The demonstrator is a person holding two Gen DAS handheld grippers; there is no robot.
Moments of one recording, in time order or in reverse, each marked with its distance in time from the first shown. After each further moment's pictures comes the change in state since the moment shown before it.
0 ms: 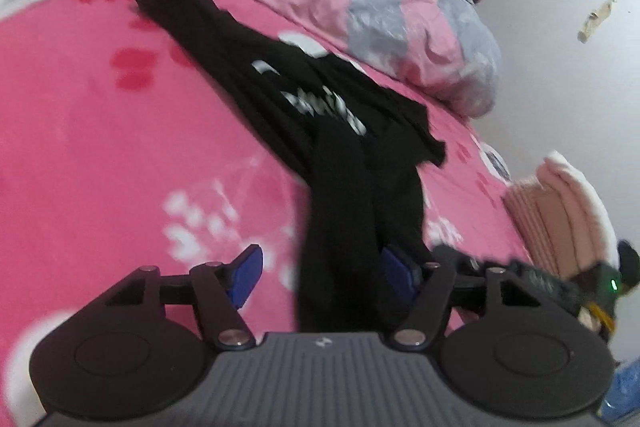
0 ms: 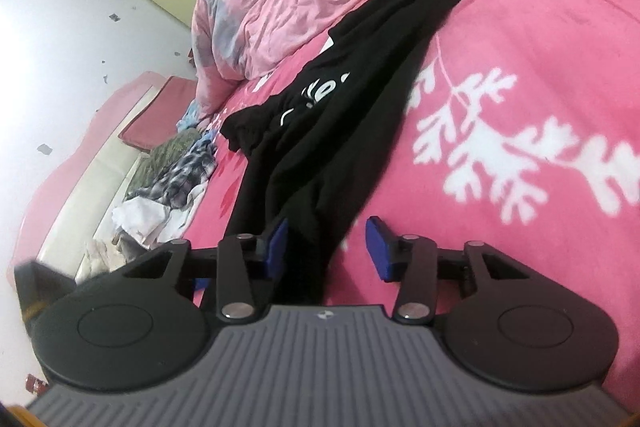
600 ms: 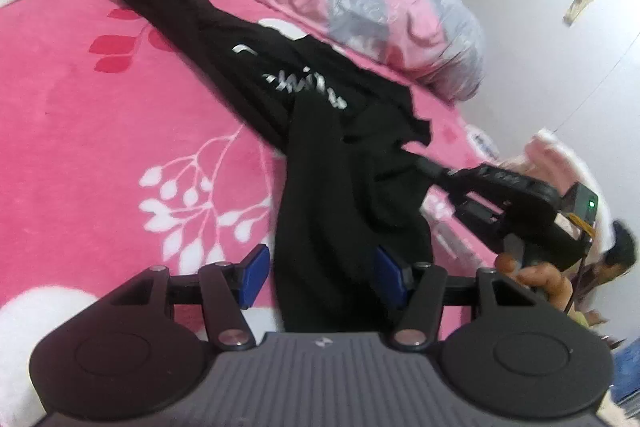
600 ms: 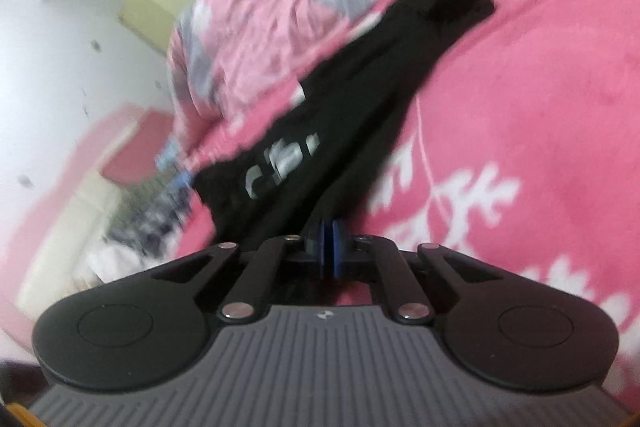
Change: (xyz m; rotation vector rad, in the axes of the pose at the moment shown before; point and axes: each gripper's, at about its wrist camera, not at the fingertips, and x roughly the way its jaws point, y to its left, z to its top) left arm 0.001 0.000 -0.011 -0.001 -0.002 -0.059; right arm 0.023 -0.019 0.051 0.019 -0.125 -0.011
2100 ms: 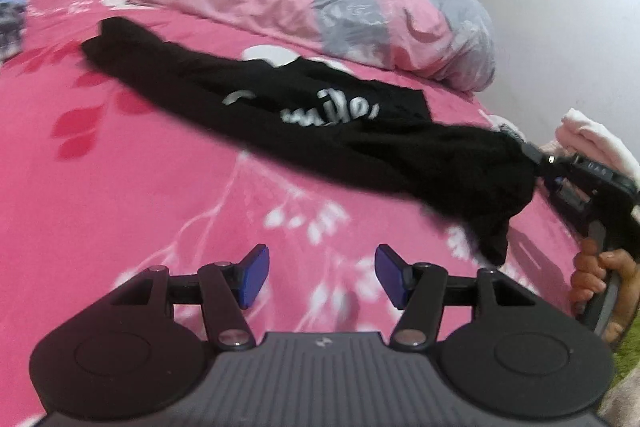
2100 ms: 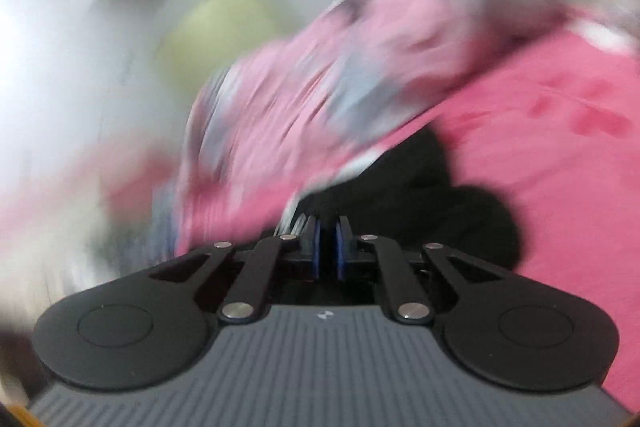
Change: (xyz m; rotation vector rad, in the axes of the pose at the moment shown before) left arm 0.056 -0.030 0.038 0.197 -0.027 0.126; right arm -0.067 -0.036 0.054 -0.112 -0.285 -0.001
